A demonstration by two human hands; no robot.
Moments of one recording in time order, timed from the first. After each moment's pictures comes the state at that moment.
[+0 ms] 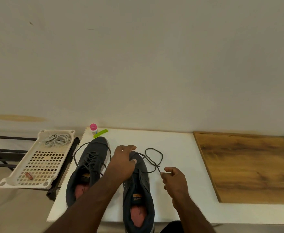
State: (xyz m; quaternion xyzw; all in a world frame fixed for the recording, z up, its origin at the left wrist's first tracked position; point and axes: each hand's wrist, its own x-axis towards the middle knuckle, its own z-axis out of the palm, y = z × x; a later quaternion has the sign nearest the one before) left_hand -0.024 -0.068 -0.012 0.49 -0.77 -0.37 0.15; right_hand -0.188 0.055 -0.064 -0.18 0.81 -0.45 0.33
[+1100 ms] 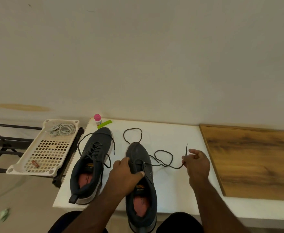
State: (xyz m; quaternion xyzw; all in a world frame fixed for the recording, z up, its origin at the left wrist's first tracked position) left_hand -0.004 -0.023 -0.046 0.57 -0.71 -0.42 0.09; right_hand -0.248 0.049 -0.059 -0.12 0.80 -0.55 0.23
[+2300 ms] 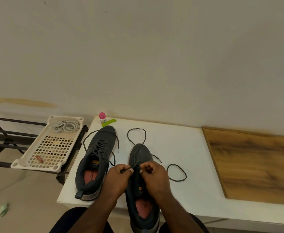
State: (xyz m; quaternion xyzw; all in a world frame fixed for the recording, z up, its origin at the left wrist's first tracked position) left_hand 0.027 -0.015 -0.054 0.58 -0.55 -0.56 0.23; right_hand -0.108 0.038 -0.052 -0.40 0.78 -0.37 0.31
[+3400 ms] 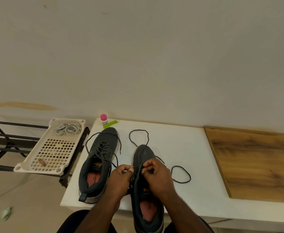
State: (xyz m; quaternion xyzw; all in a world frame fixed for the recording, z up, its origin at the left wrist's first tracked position) left_hand 0.028 -0.014 -0.048 0.56 -0.44 -0.66 0.23; right_hand -0.108 0.036 -0.044 -0.43 0.77 -0.36 0.30
